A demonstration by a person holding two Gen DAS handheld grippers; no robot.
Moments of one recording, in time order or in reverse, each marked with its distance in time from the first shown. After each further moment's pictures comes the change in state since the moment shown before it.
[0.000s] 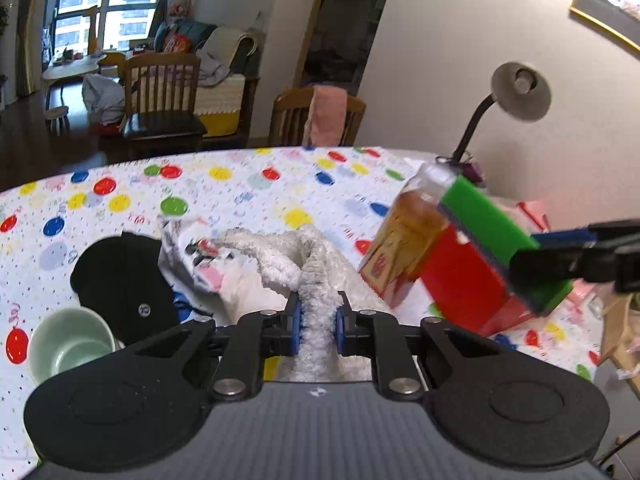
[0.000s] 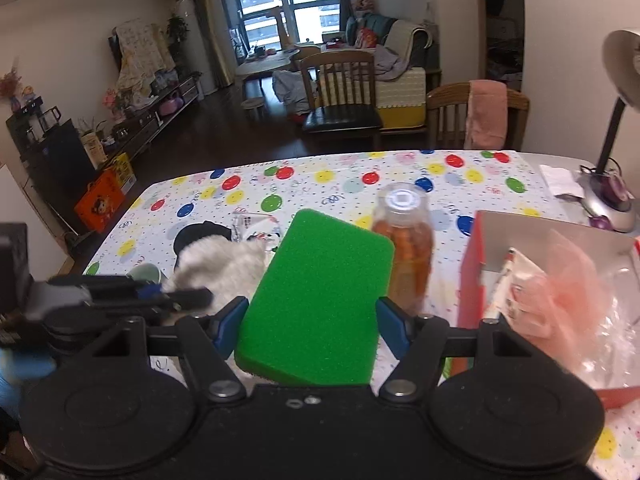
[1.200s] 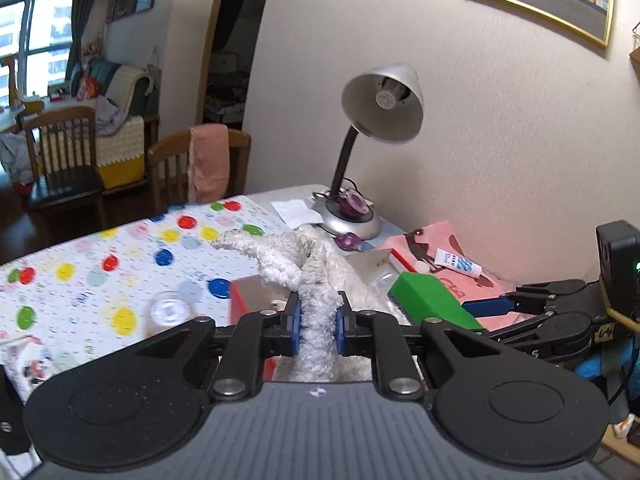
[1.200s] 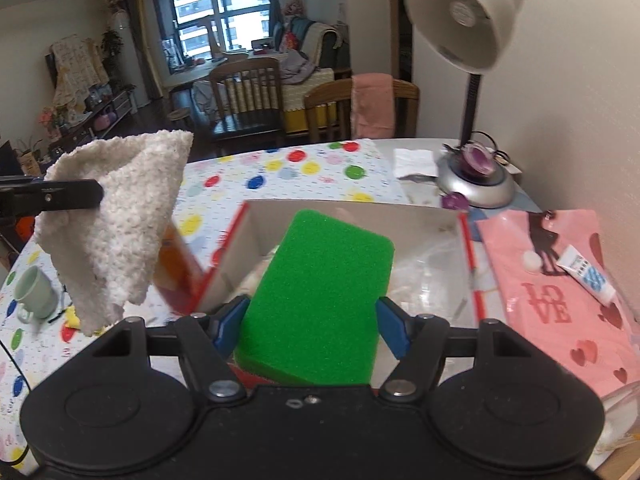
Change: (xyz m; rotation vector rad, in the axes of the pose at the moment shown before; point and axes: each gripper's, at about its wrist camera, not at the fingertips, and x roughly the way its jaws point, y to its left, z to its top) left arm 0.052 -0.206 0.091 0.159 -0.040 -0.176; right arm -0.058 -0.209 -0.028 0.073 -0.010 -0.169
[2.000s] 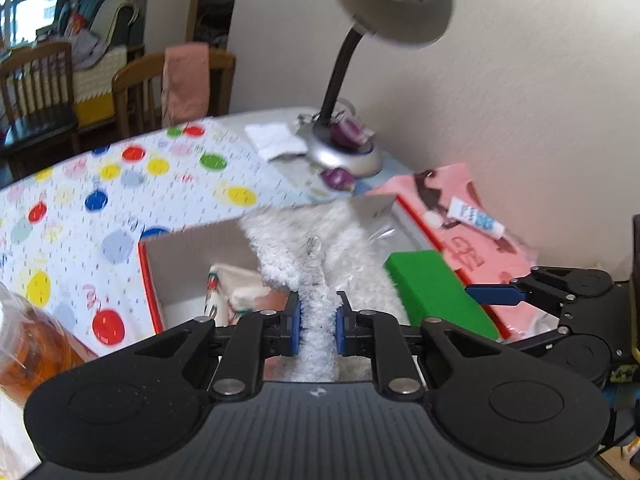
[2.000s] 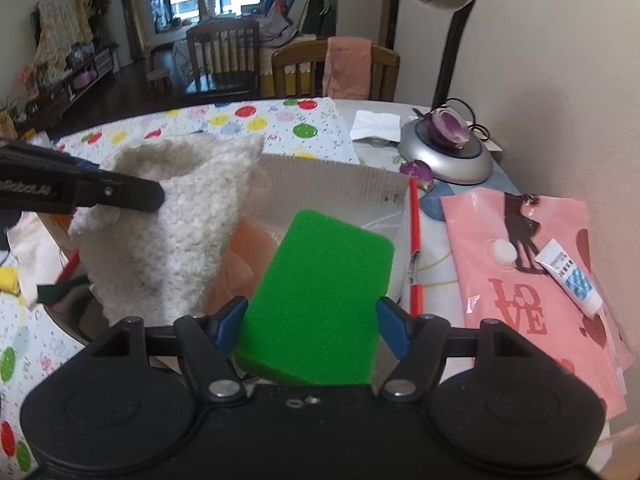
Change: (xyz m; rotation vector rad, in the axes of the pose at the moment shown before) left arm 0.153 -0.031 -0.006 -0.045 0.218 -0.004; right arm 0.070 -0.060 -0.008 -0.086 0.097 -0.071
